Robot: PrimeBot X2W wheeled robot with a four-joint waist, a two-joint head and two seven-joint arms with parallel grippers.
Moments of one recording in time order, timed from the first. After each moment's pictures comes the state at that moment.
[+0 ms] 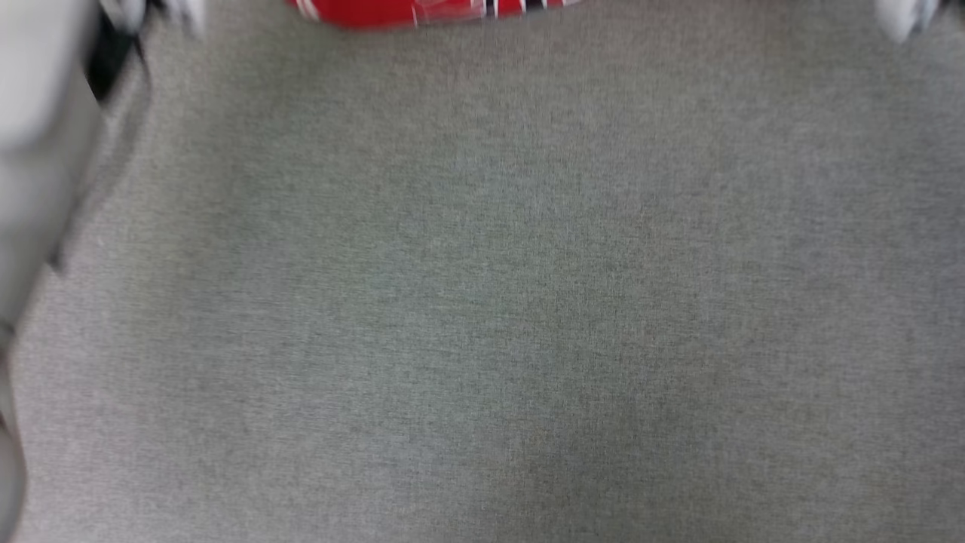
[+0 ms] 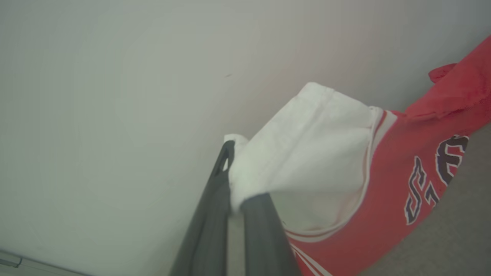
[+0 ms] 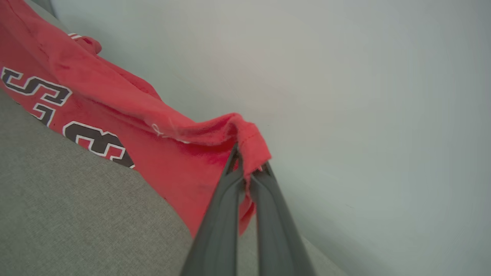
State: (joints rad) left arm -1.50 0.50 -0.99 0.90 -0.63 -0.09 -0.26; right arm -1.56 -0.52 1.17 0.88 0.74 0.13 -0.08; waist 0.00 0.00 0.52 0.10
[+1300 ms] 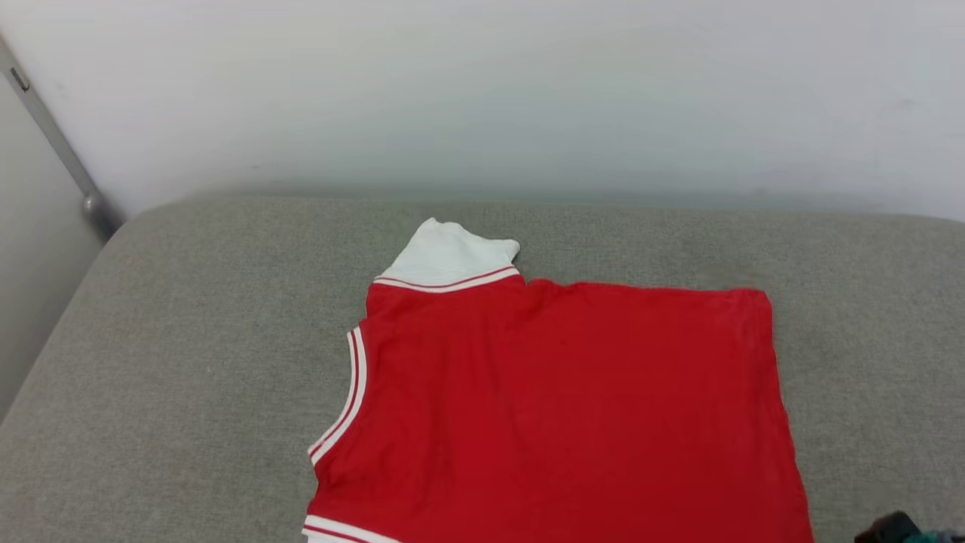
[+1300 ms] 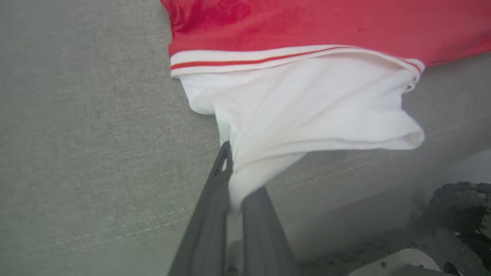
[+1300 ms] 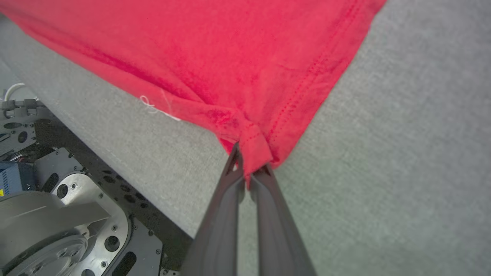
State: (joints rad) left arm 0.00 0.78 -1.02 0.08 -0.87 0.34 -0.22; right arm -0.25 -0.88 1.08 0.34 0.92 0.13 -0.04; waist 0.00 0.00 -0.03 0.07
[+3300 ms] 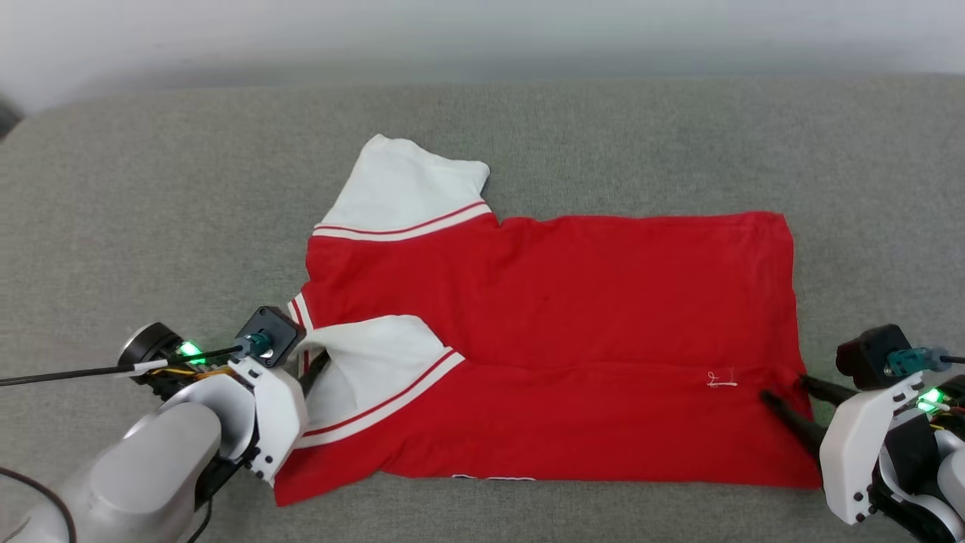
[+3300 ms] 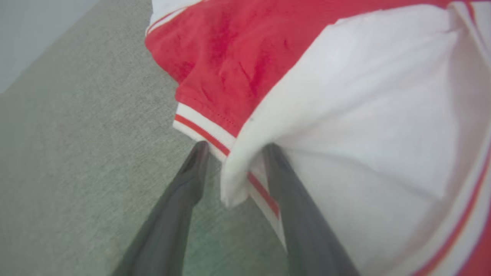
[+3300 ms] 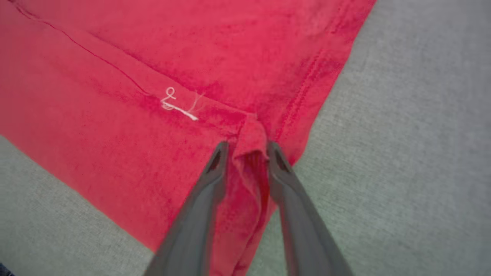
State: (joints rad) left arm -0.70 0.61 -1.09 0.62 -0.66 -0.07 -0.04; right arm -0.32 -0.68 0.58 0.25 0.66 0.13 0.27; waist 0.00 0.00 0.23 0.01
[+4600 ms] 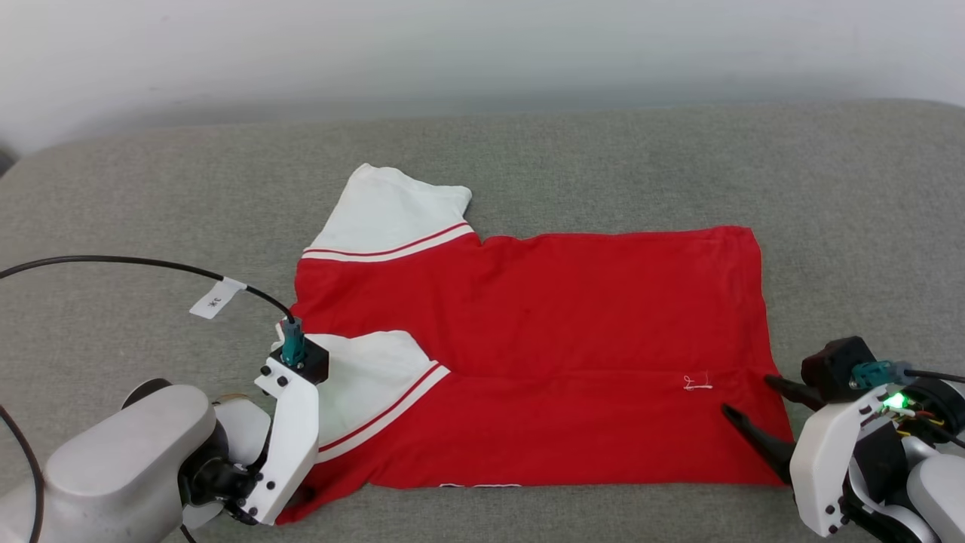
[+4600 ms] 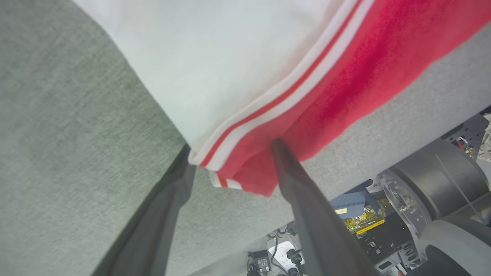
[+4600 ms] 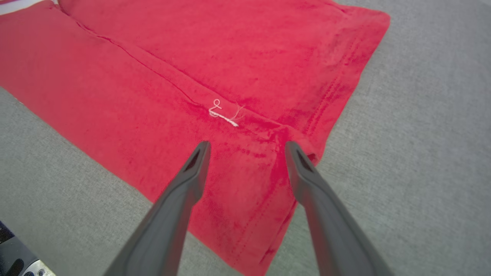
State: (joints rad) left arm -0.76 0.75 -1.20 0.31 -1.08 -0.06 0.89; right arm -0.29 -0.65 0.60 0.19 0.61 0.13 0.26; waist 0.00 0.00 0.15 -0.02
